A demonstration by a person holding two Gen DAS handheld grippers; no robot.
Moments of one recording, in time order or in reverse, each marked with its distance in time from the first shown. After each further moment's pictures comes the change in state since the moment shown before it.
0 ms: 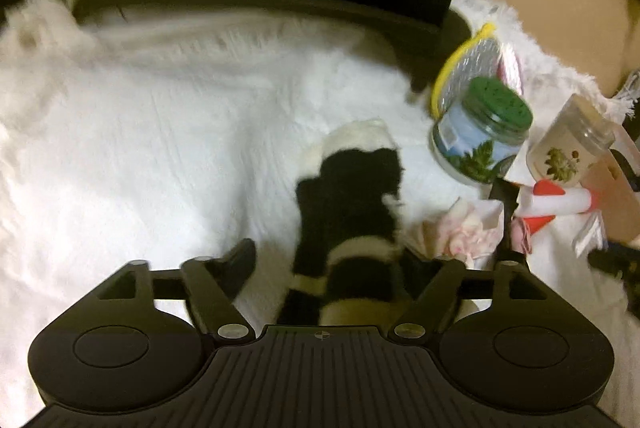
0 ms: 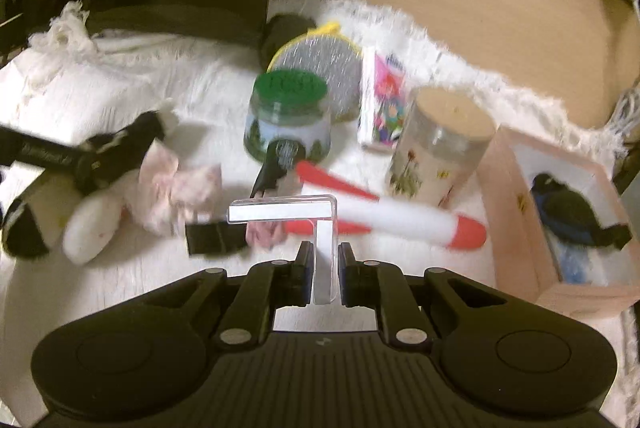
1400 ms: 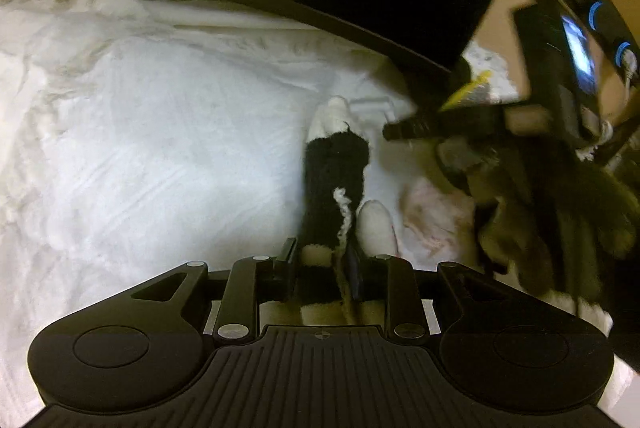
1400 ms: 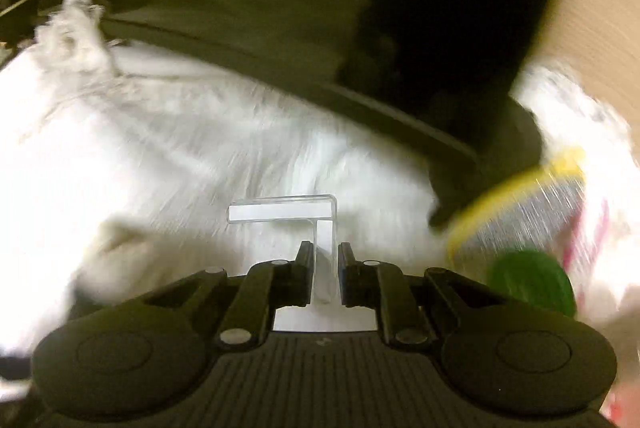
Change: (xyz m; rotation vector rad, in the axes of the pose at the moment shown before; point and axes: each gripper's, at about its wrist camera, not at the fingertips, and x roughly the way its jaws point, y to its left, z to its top) left arm -0.035 0.075 -0.023 -0.134 -0.041 -0.164; right arm 0.112 0.118 0.129 -0.099 0.061 0.118
